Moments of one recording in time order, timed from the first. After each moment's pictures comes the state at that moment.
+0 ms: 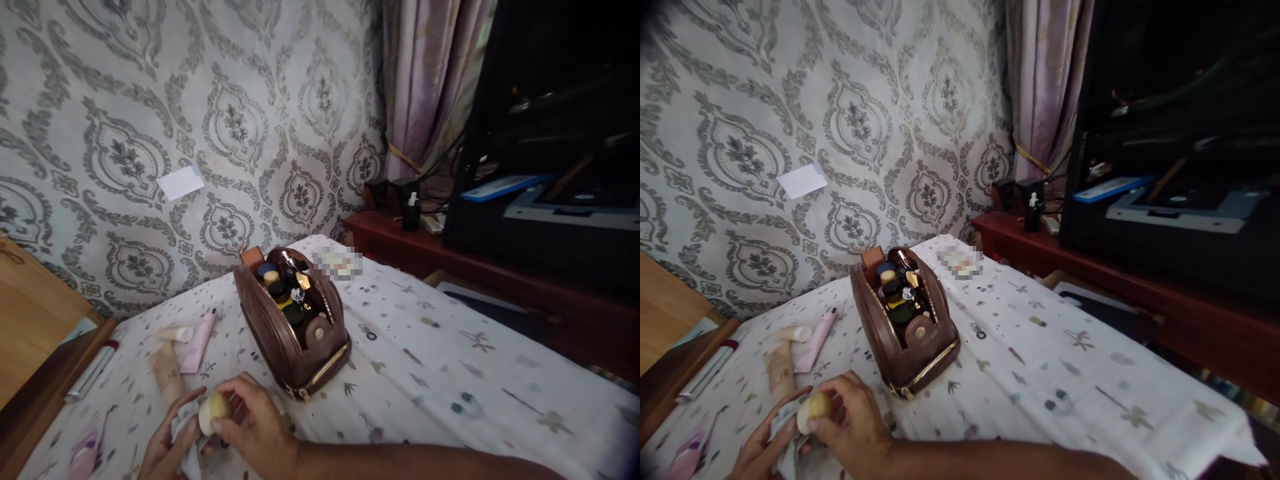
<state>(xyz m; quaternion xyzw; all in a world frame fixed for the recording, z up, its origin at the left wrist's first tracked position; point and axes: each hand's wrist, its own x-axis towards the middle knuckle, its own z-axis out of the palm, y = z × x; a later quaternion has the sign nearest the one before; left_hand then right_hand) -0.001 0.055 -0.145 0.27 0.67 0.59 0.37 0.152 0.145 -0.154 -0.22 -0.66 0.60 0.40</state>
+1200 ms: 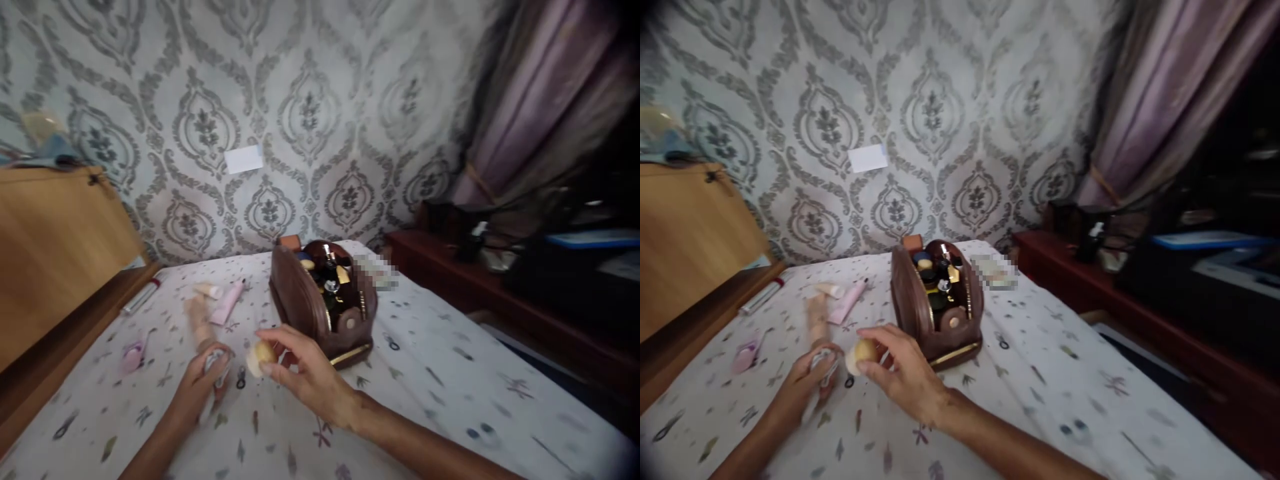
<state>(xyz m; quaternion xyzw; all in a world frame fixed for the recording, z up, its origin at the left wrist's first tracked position) 0.004 0.049 -0.149 0.40 0.66 0.55 0.32 0.205 0.167 -0.101 -0.11 -0.78 0.53 0.31</state>
